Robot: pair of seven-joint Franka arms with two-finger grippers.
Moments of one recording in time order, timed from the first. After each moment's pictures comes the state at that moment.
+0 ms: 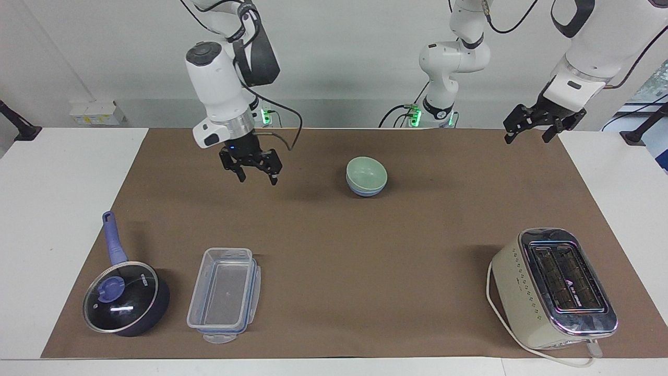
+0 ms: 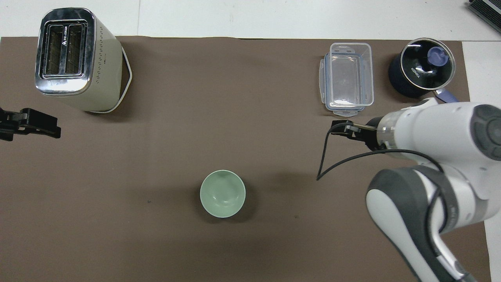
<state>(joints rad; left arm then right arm) -0.01 0.01 -0.05 -1.52 -0.02 1.48 -0.05 0.06 -0.07 0.12 -2.01 0.12 2.12 0.41</state>
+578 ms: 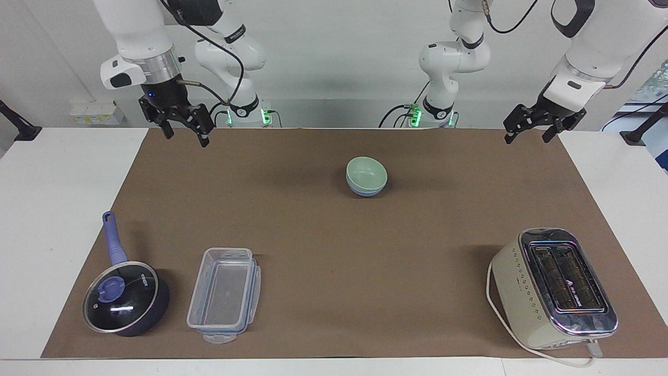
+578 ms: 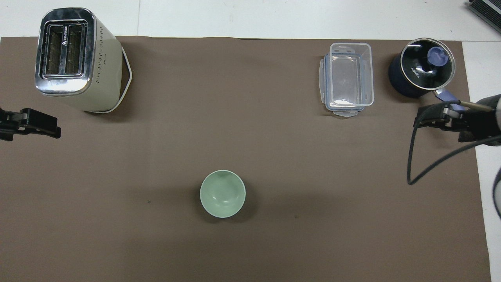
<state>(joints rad) -0.01 0.01 -0.05 -1.52 -0.02 1.48 -0.05 -0.07 -0.08 0.12 -1.62 0.00 1.61 0.35</state>
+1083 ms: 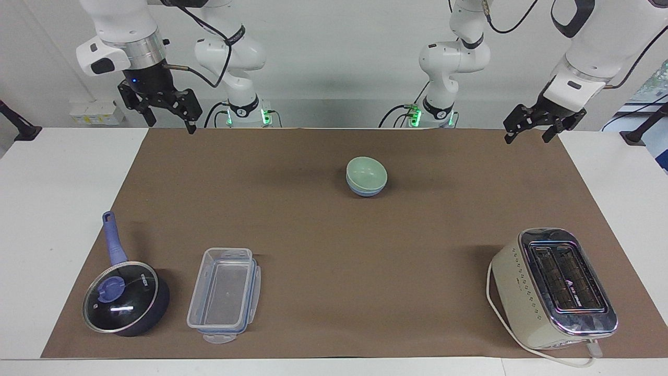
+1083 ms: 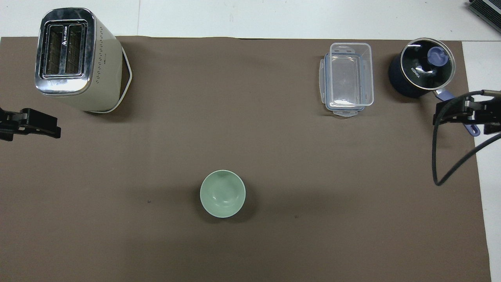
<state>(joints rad) -0.01 0.01 -0.05 -1.52 -0.02 1.48 -0.05 -0.07 0.03 0.12 -1.43 -0.05 1.48 0.25</state>
